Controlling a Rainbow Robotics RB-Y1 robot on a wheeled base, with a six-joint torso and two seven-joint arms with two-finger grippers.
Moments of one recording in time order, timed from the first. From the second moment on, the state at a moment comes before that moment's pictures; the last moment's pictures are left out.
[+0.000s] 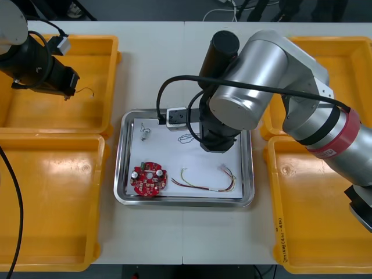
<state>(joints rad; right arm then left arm) -0.90 -0.47 0.69 -1.80 -0.69 1.67 2.11 -0.87 0.57 0.08 -1.18 0.57 1.59 -1.73</state>
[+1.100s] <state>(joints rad) -0.90 -0.46 0.81 -1.62 -0.61 1.49 2.11 -0.87 0.53 0.12 -1.52 0.52 1.91 -1.71</state>
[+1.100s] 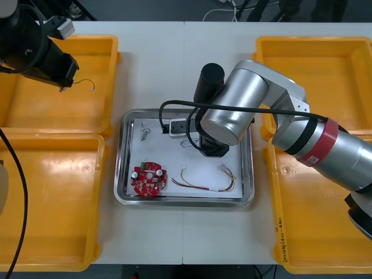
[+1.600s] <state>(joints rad) -0.90 -0.46 0.84 -1.62 -0.59 1.48 2.11 -0.86 0.46 0.05 -1.63 0.48 1.91 -1.45</state>
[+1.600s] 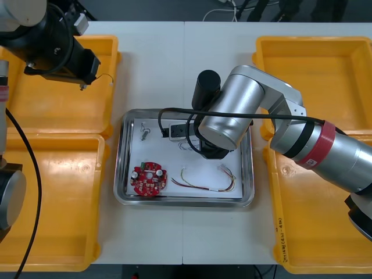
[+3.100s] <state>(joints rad) -0.94 -0.52 0.34 -1.91 -0.76 1.92 1.87 -0.83 0.45 -0.04 -1.69 0.47 1.91 -1.42</state>
